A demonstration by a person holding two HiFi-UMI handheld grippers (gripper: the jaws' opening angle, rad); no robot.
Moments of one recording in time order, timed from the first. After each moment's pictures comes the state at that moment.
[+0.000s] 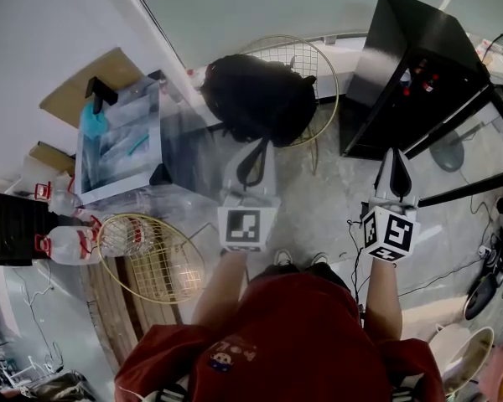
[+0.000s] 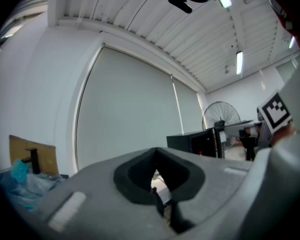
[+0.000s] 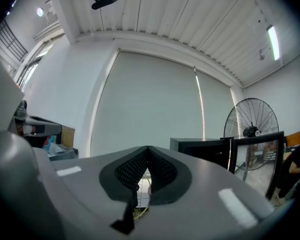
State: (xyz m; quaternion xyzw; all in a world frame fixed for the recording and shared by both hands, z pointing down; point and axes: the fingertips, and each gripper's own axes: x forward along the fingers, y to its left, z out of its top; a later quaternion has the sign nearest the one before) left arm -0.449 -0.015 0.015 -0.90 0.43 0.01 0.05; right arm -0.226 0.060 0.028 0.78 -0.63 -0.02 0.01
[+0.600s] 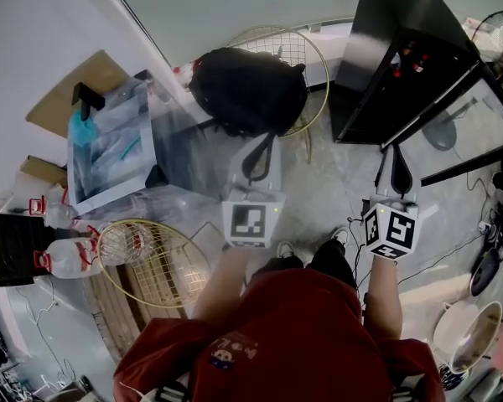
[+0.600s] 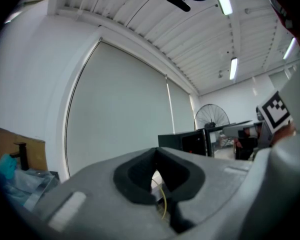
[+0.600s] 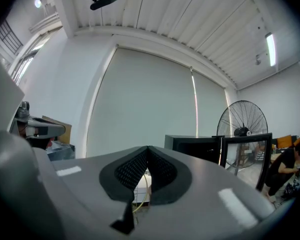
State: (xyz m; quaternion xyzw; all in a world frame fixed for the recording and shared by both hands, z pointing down) left arm -0.449 -0.007 0.031 -0.92 0.38 0.00 0.05; right arm -0.246 0.086 0.040 0.80 -0.60 -0.02 0.02
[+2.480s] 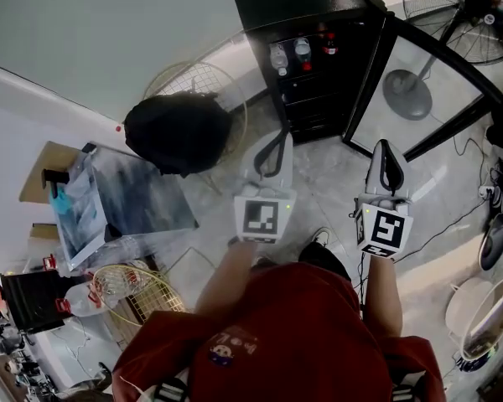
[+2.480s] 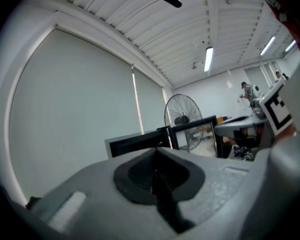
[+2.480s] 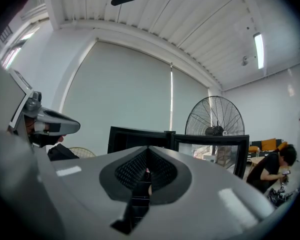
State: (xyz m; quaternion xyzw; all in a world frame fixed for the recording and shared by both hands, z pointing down) left arm -0.019 0.066 0.046 -0.96 0.25 -0.05 0.10; right arm 0.114 0.171 0.069 0.84 -0.54 -0.01 0.04
